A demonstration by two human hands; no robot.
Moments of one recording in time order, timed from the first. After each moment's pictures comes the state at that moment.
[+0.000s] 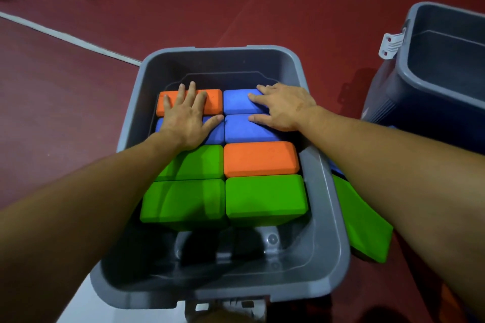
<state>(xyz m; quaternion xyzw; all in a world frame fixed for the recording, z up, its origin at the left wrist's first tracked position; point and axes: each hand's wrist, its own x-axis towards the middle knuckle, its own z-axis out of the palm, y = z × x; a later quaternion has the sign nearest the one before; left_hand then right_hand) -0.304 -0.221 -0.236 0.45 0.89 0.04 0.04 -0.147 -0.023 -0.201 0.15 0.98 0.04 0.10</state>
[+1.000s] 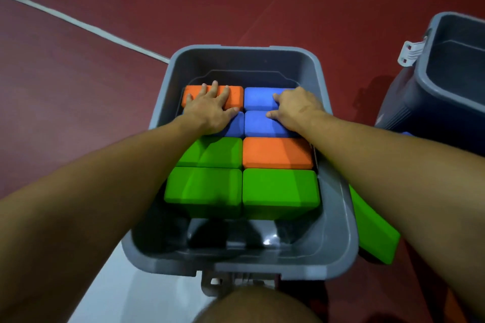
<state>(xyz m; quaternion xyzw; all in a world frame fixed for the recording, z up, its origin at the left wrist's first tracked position) -0.304 -0.219 -0.217 0.42 0.90 0.00 0.14 -0.154 -0.064 -0.187 0.31 0.94 -0.04 0.11</state>
